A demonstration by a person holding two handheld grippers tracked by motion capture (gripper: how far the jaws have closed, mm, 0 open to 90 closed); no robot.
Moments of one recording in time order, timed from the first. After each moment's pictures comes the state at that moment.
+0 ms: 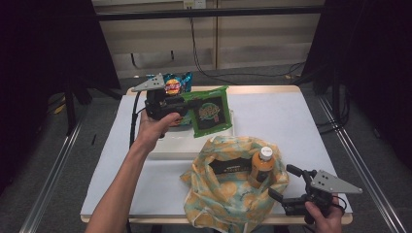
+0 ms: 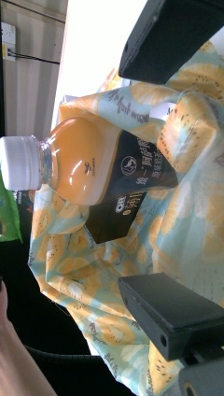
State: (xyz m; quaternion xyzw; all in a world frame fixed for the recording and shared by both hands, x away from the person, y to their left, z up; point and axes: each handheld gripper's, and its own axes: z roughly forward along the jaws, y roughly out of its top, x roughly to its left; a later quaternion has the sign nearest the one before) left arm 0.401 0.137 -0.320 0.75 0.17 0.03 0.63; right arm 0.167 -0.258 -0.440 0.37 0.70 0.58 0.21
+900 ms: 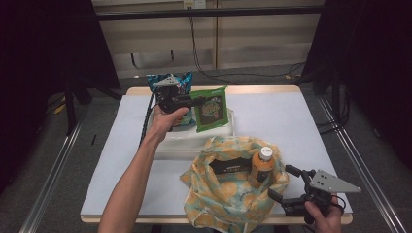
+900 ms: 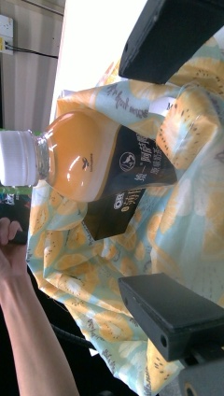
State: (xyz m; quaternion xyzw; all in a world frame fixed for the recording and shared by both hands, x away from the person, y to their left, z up) left arm 0.471 0.118 -0.381 0.77 0.23 0.03 0.59; right arm 0.168 -0.258 -0.440 0.37 0.70 0.58 0.20
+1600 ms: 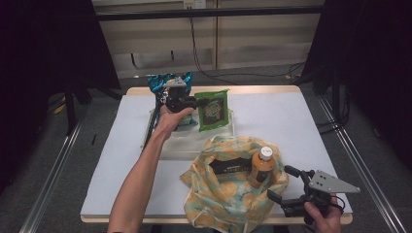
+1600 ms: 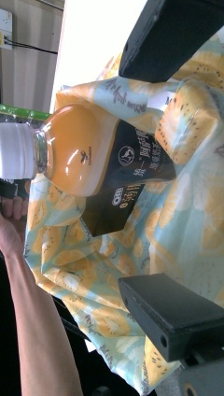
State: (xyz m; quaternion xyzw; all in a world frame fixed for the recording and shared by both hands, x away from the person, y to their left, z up) left arm 0.497 0.102 -0.409 0.79 0.25 0.03 0.56; right arm 0.167 -0.257 -0.440 0.36 0.71 0.57 0.20
